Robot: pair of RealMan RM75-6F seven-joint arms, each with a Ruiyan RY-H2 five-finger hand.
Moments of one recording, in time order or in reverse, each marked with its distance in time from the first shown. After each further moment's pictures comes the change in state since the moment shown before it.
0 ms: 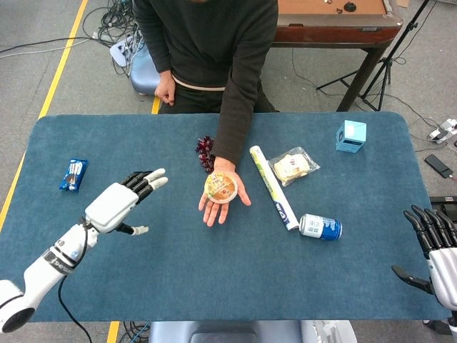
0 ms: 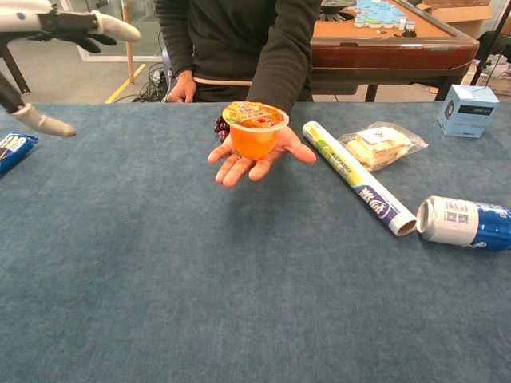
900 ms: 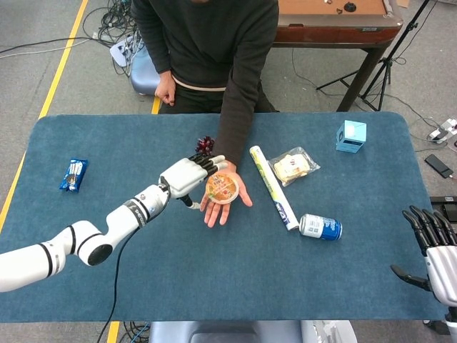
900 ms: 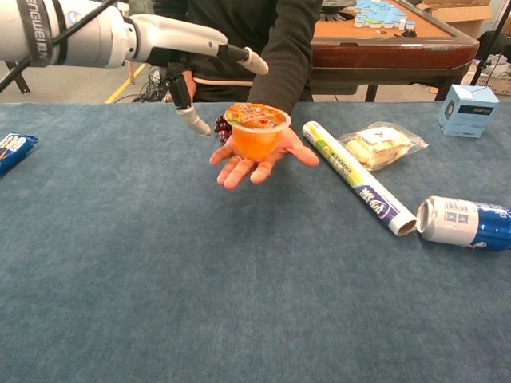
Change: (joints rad) left arm -0.453 -0.284 -0.067 0.304 -0.371 -0.393 0.206; right arm 0.011 -0.021 0.007 0.025 0.045 -0.047 0.017
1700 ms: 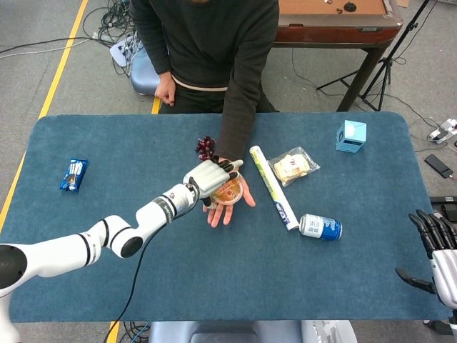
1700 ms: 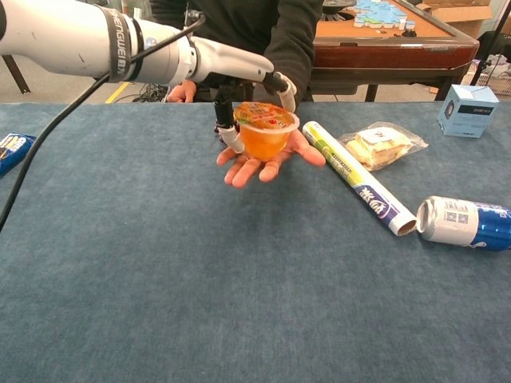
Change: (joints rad) left arm -0.175 -0.137 0.076 0.134 -0.191 -0.022 0.163; right arm -0.017 -0.019 -0.006 0.038 0.025 -0.001 0.037
